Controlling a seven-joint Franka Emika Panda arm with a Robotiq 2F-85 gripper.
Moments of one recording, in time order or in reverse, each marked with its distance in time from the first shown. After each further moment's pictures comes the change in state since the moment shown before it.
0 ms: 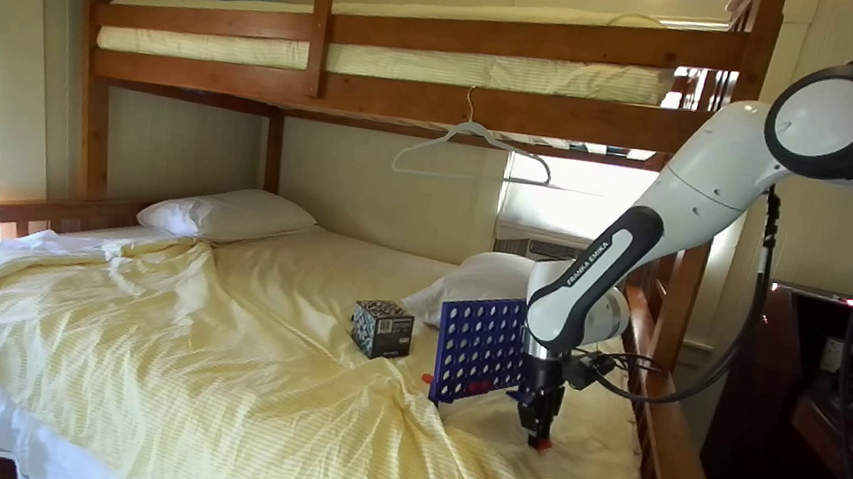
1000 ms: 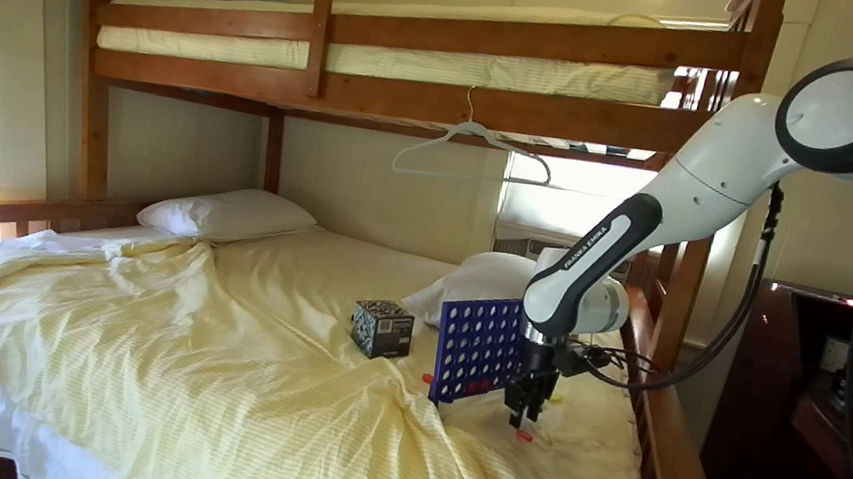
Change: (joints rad) arm -0.032 -0.025 0.035 0.007 0.120 0.076 0.008
